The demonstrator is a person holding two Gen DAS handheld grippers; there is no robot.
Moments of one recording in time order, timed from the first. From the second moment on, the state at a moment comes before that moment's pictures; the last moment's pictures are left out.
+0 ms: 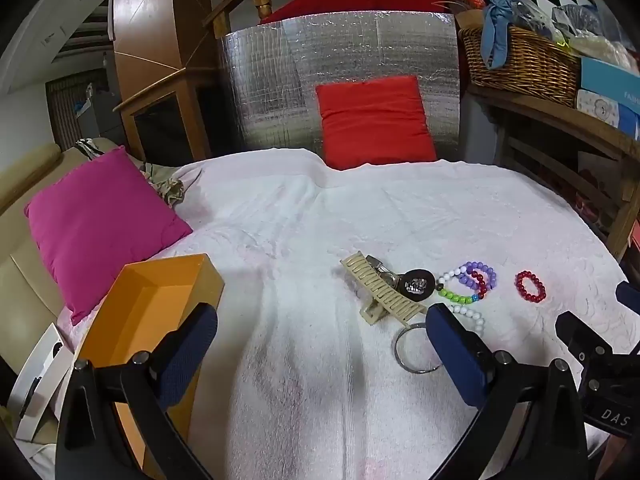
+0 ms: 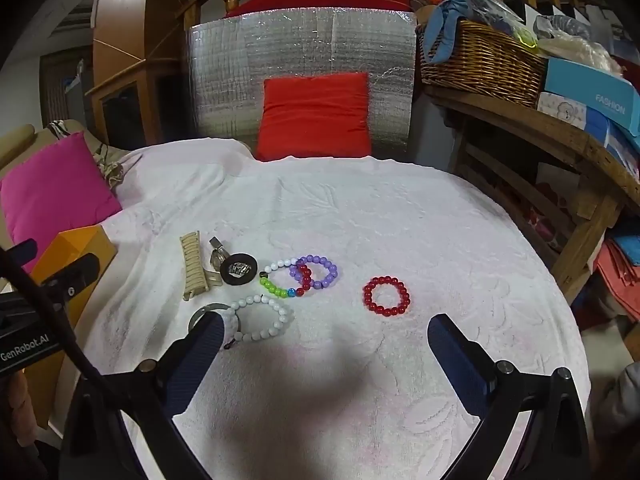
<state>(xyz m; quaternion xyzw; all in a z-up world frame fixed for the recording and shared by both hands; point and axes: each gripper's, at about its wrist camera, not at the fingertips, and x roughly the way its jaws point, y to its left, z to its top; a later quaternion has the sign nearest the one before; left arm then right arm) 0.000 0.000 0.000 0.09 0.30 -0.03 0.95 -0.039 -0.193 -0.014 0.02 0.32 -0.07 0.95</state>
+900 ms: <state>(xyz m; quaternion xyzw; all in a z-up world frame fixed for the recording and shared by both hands) -0.002 0.006 -0.004 0.07 0.30 -0.01 0.95 -0.046 -0.185 -0.012 0.03 0.32 -0.07 0.94</state>
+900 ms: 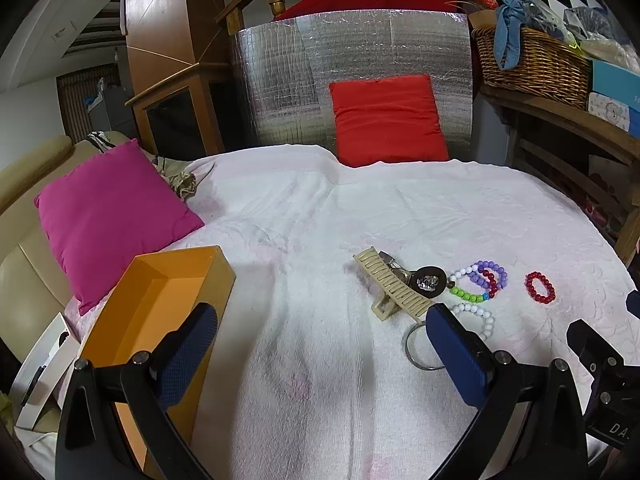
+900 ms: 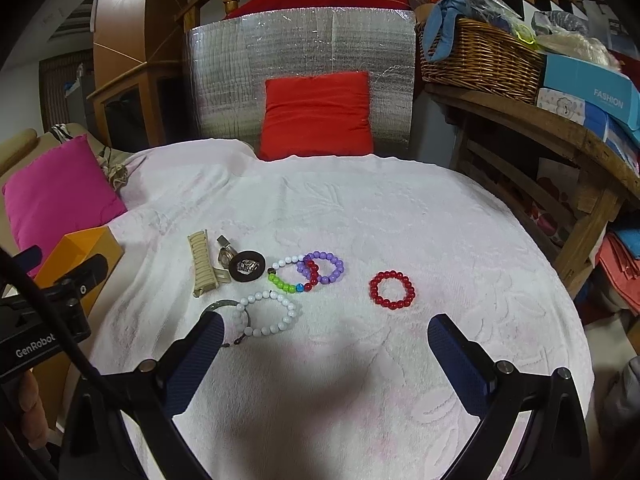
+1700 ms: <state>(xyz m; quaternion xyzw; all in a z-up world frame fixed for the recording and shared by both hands) 0.000 0.005 -0.006 0.07 0.30 0.00 0.95 -0.045 -0.187 -0.015 0.02 0.33 -0.07 0.94</state>
